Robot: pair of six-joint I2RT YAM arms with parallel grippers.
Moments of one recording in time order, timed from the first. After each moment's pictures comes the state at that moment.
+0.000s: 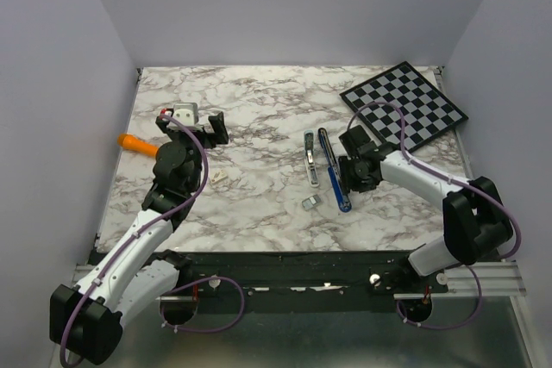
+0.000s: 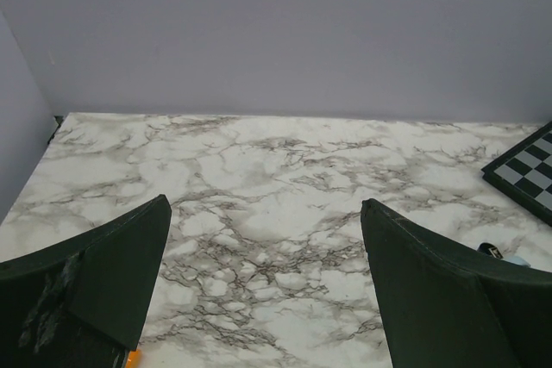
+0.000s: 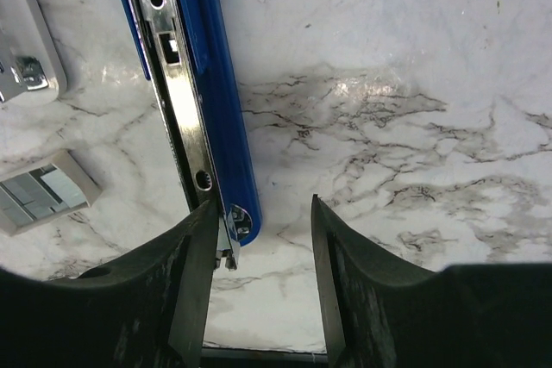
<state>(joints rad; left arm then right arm) -0.41 0.86 0.61 0.37 -0.34 -0.07 0.50 1.50 0.93 -0.66 0.15 0.36</state>
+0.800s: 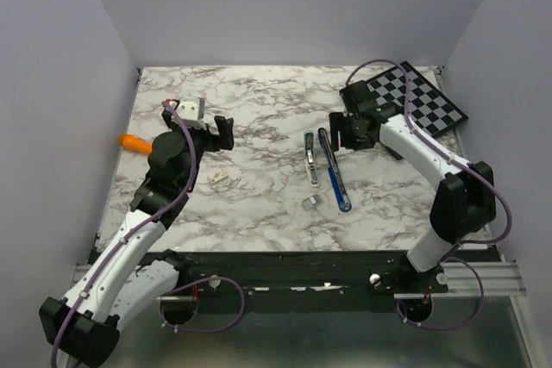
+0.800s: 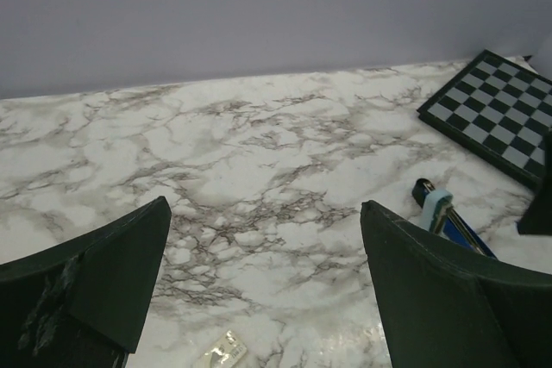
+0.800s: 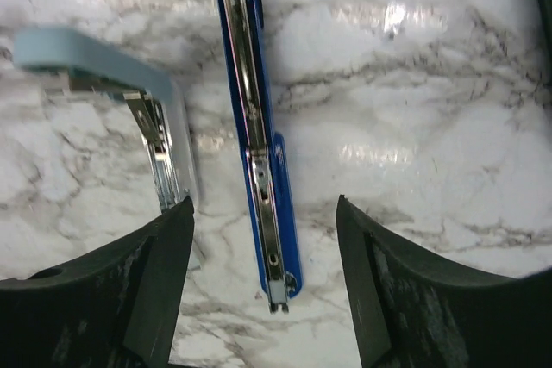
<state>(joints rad) -0.43 0.83 0.75 0.09 -0.23 -0.09 0.44 1.60 1.31 -0.79 0.10 0.32</state>
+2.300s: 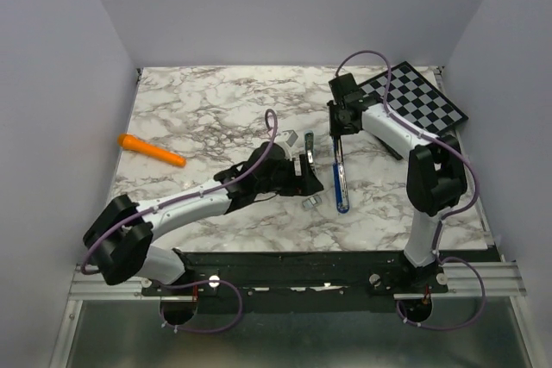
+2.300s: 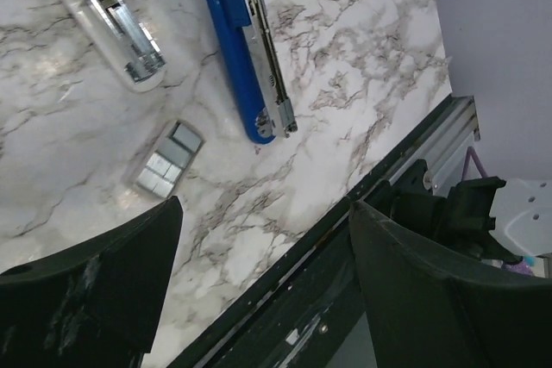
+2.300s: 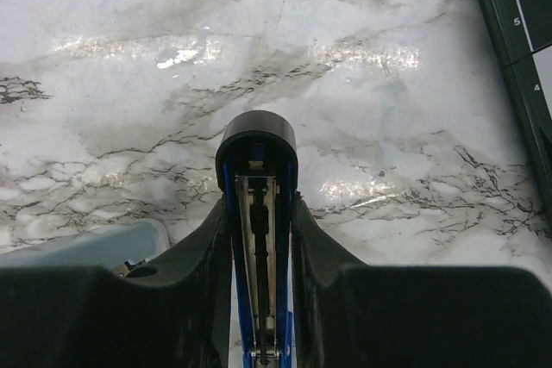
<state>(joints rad) -0.87 1.34 0.81 0.00 0.14 -0.81 0.41 1.93 1.53 -0.60 0.17 0.27</state>
